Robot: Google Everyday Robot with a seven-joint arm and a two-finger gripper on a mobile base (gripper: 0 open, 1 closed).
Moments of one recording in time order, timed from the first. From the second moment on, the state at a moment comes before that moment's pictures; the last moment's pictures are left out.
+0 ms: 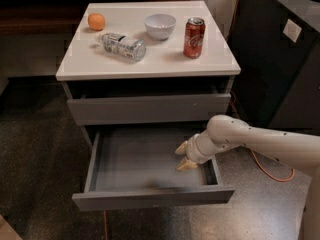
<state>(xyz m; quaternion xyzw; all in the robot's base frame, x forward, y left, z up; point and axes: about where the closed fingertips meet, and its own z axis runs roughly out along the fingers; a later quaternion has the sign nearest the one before) 0.575 -0.099 0.512 -0.66 0.70 0.13 0.24</state>
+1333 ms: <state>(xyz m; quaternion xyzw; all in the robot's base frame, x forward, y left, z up) 0.588 -0.132 0.745 -0.59 0.69 0.24 0.35</state>
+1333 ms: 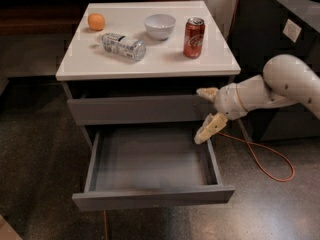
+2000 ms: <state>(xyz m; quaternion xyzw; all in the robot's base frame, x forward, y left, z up) 0.581 -0.133 0.800 -0.60 0.68 0.23 0.37</state>
